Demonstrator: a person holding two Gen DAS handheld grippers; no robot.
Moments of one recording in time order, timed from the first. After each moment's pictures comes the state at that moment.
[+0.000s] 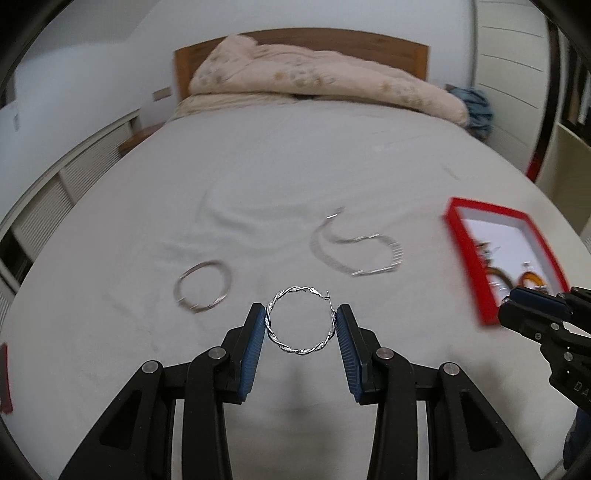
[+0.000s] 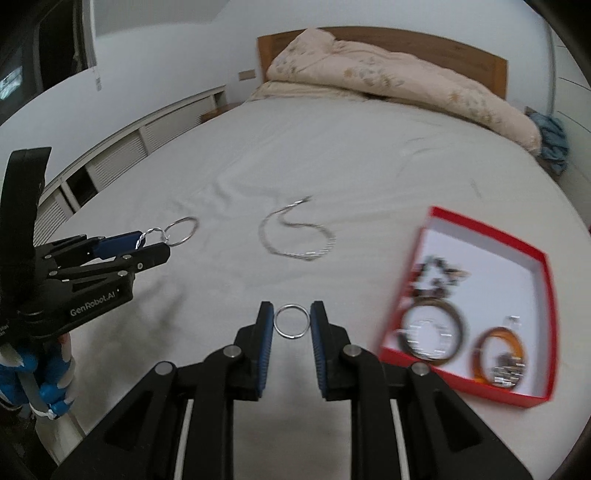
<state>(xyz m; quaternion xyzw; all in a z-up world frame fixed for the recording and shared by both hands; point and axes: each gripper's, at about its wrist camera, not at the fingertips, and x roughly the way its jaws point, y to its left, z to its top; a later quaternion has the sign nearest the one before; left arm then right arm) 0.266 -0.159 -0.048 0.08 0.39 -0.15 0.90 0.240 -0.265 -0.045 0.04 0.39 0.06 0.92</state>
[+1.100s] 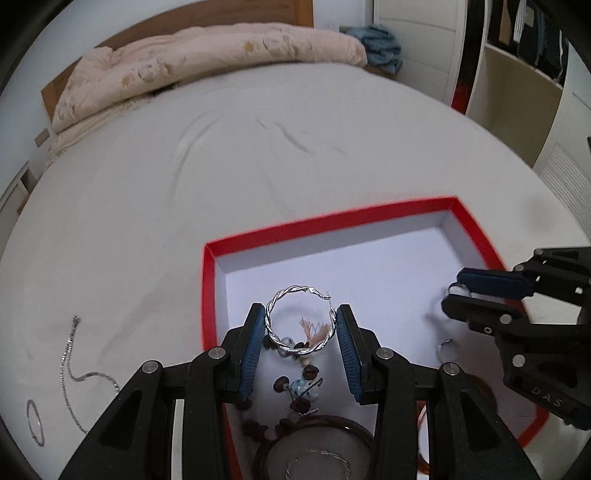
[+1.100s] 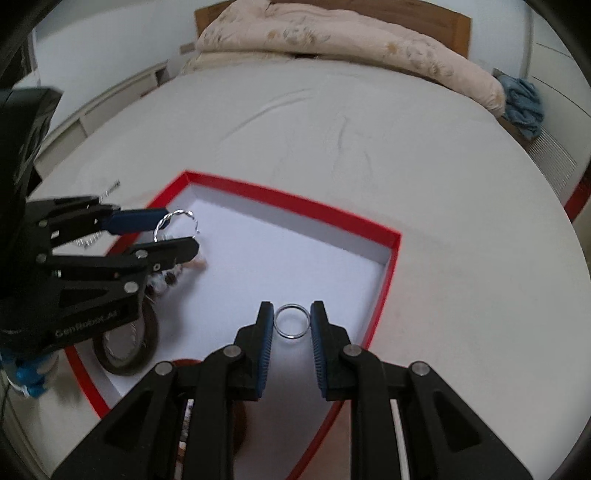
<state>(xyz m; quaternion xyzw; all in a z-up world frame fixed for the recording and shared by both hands) 0.340 -0.456 -0.114 0.17 0.44 -0.29 0.83 0.296 -0.509 -0.103 0.02 0.47 0.01 0.88</state>
